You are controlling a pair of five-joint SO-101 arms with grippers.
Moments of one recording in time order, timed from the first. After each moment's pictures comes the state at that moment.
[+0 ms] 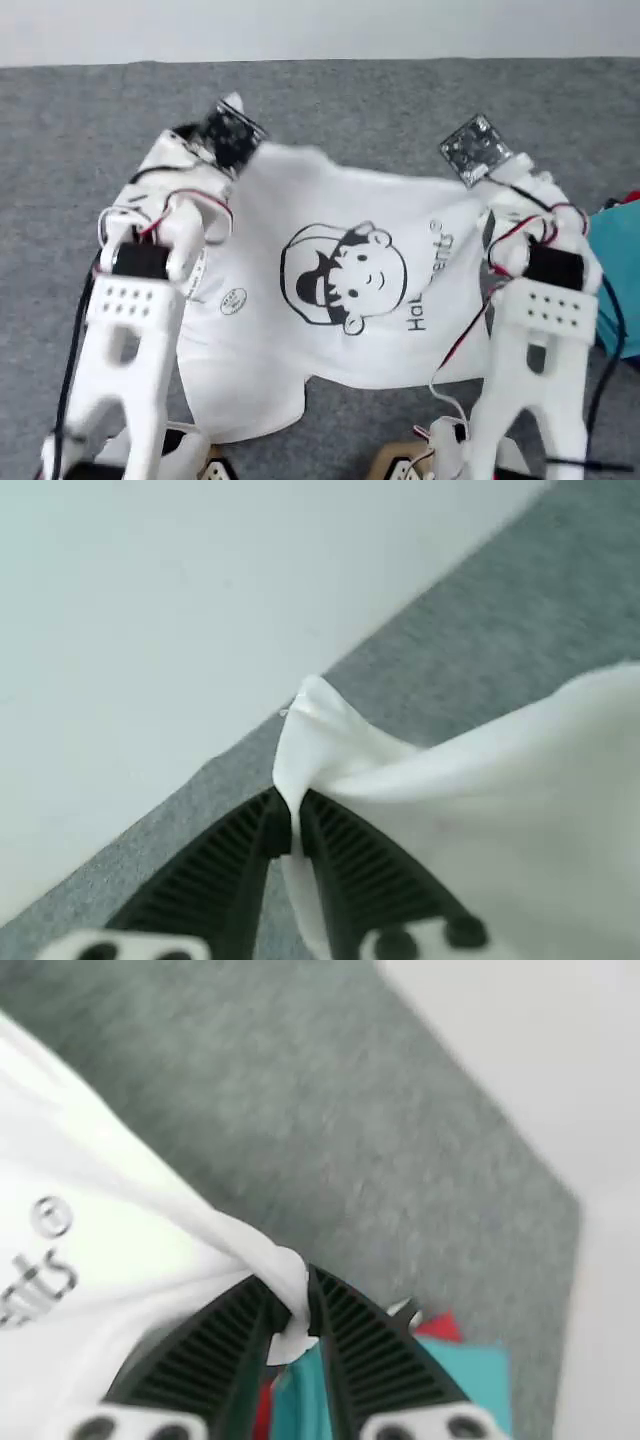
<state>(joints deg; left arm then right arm) 1.6 -25.5 35.2 26.9 -24.9 11.2 -29.8 32.9 41.5 50.1</state>
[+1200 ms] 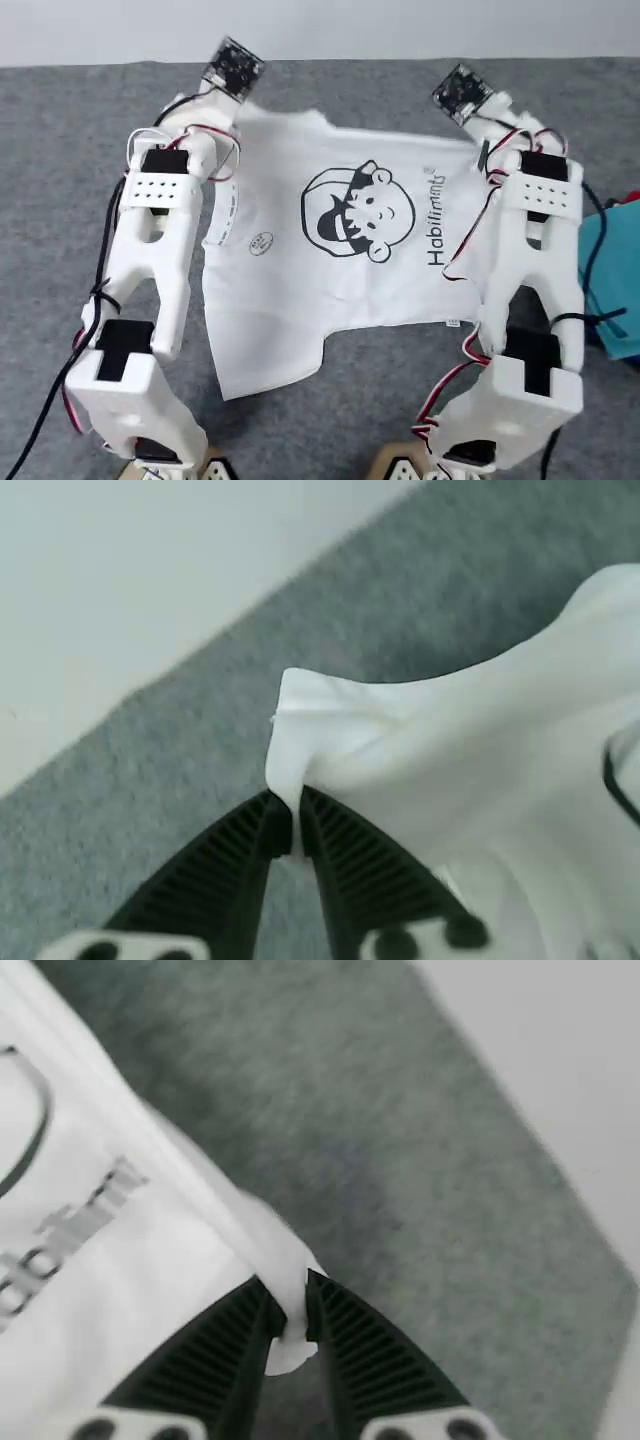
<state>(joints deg) -1.1 13.8 -1.5 43.1 -26.7 10.0 10.9 -2.7 47.9 56.5</state>
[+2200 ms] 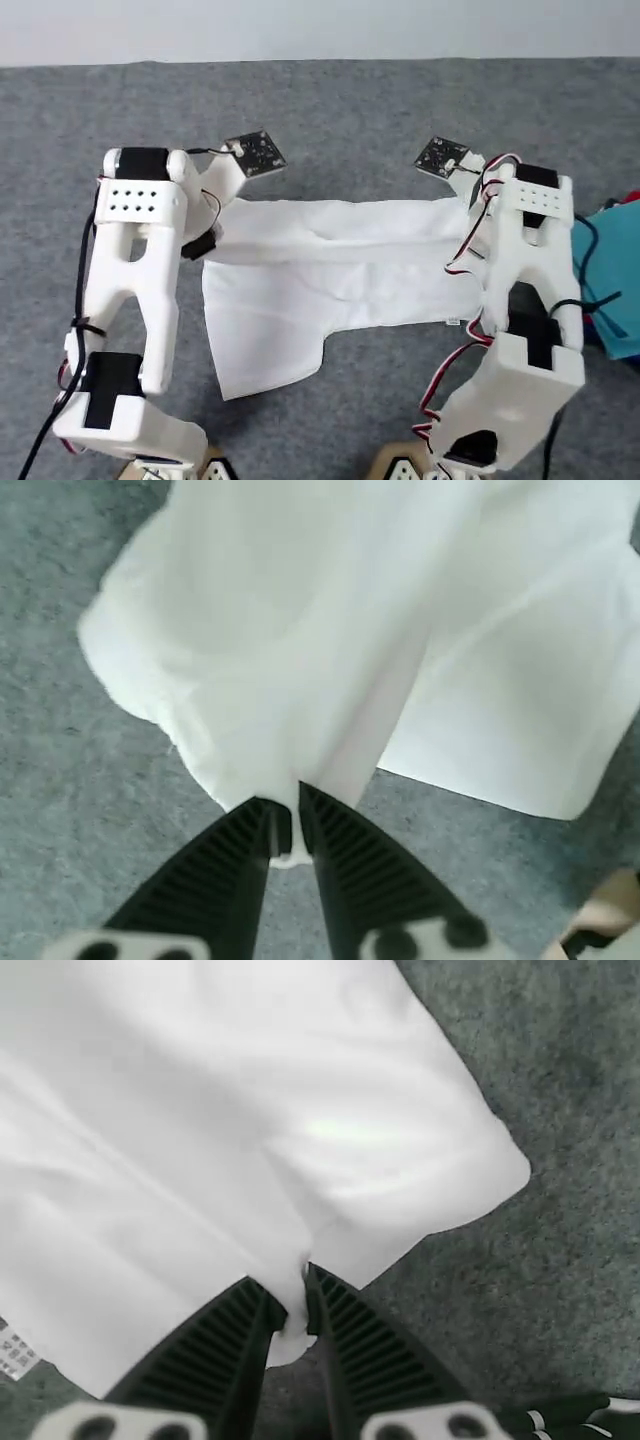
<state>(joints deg) -1.1 3.3 0.1 96.2 -46.5 11.3 18.3 0.1 66.4 65.5</state>
